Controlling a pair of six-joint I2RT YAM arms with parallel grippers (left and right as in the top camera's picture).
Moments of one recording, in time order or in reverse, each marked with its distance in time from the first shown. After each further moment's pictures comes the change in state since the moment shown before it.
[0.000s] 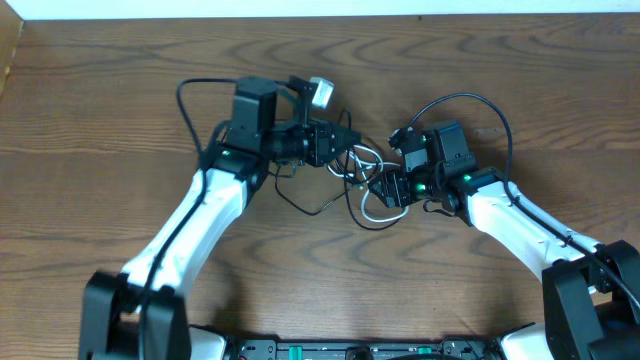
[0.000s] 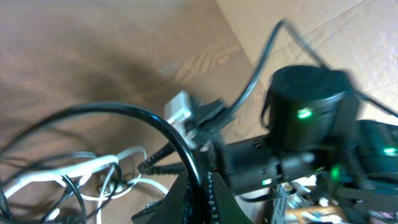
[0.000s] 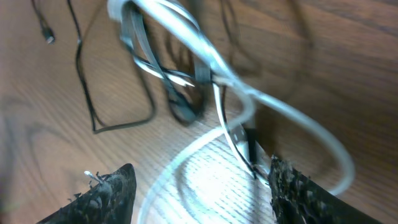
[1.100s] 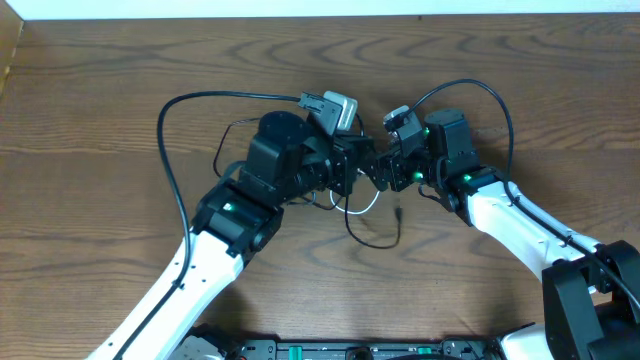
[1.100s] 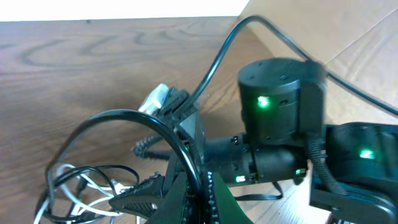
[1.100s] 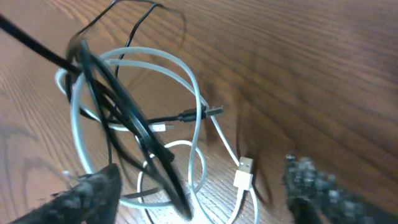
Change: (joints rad) left arm -0.265 -0.304 0.000 -0.152 -0.541 0.039; right arm 0.000 0.000 0.000 0.235 -0.015 -0.074
